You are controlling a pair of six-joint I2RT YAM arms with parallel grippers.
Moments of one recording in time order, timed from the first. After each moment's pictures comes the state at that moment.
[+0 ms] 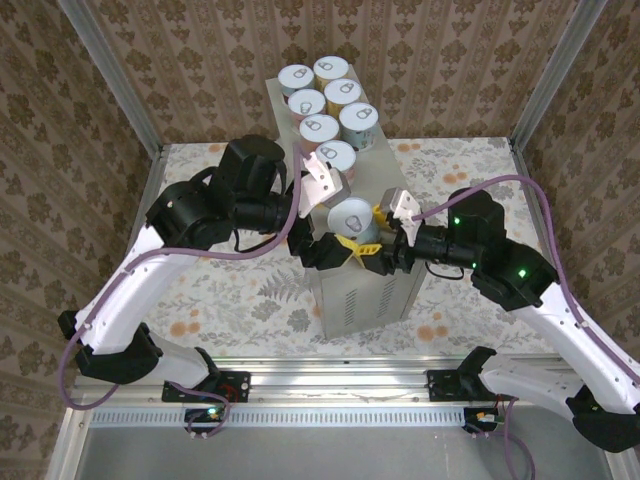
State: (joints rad) left arm -0.97 1.41 1.98 -1.11 0.41 0.17; right arm 0.66 0.95 1.23 -0.56 -0.40 -0.17
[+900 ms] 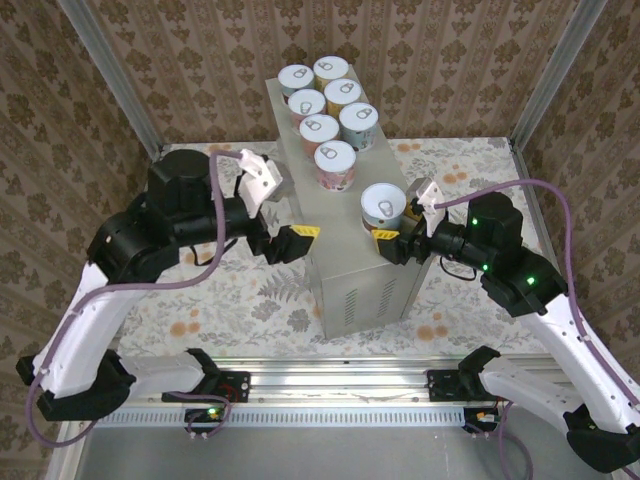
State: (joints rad) left arm -0.85 1.16 1.78 -0.97 0.34 0.13; right arm 0.51 0.87 1.14 -0.53 -0.34 -0.08
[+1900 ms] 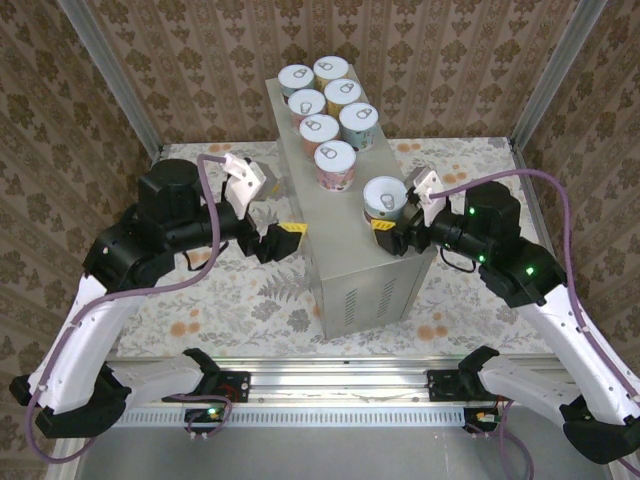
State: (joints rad) left arm -0.74 1.07 1.64 -0.91 0.36 0.08; right arm 0.51 0.94 1.22 -0.56 -0.25 -0.13
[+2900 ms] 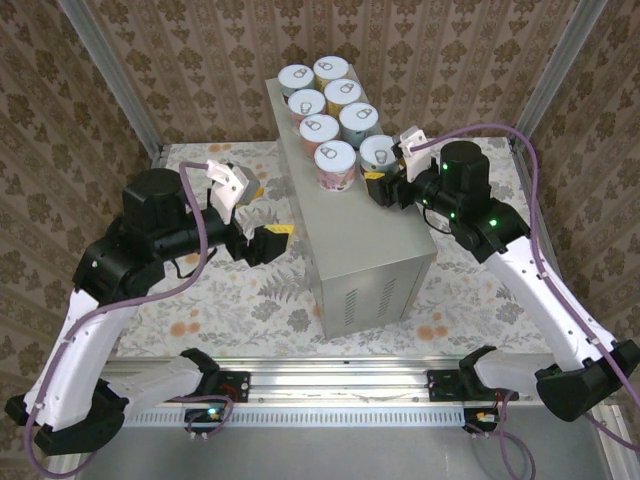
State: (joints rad) left arm -0.67 1.00 1.57 -0.90 0.39 0.06; right arm 0.42 1.20 1.34 -0.41 -0.17 -0.10
